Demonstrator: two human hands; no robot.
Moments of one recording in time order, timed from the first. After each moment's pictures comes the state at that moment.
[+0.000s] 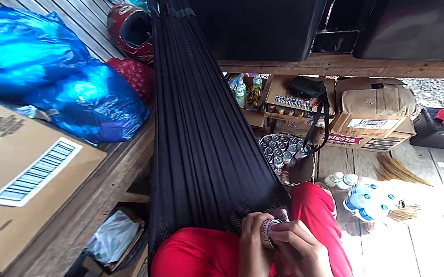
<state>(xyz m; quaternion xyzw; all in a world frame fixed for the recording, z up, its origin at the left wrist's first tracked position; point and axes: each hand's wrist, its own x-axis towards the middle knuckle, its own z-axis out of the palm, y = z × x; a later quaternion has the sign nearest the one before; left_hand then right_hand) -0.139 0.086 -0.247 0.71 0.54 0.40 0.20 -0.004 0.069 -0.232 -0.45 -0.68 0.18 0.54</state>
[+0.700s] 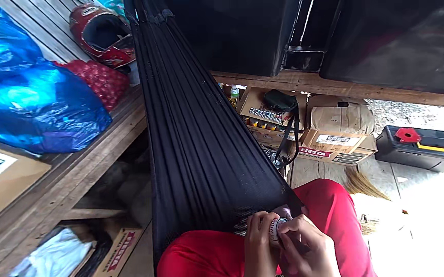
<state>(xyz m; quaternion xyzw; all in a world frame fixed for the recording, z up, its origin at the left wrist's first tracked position) 0.025 0.123 -0.255 0.72 0.52 0.41 0.19 0.155 0.107 -0.225 -0.49 -0.66 0.18 0.54</state>
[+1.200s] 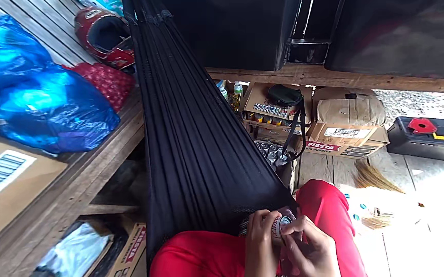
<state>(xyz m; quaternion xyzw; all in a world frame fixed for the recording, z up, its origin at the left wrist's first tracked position) -0.010 0.112 -0.256 0.74 0.53 0.37 0.17 0.120 0.090 -0.242 -0.48 -0.61 0.24 0.58</state>
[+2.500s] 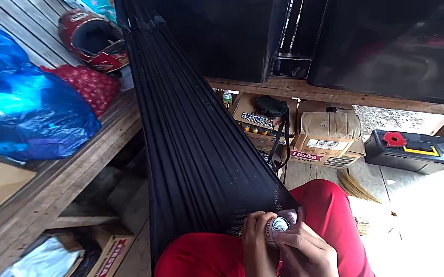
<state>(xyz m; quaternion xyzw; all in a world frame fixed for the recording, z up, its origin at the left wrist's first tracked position) 0.056 0.126 -0.238 0.69 0.52 0.46 0.21 0.182 0.110 -0.216 -0.41 -0.71 0.12 0.56</state>
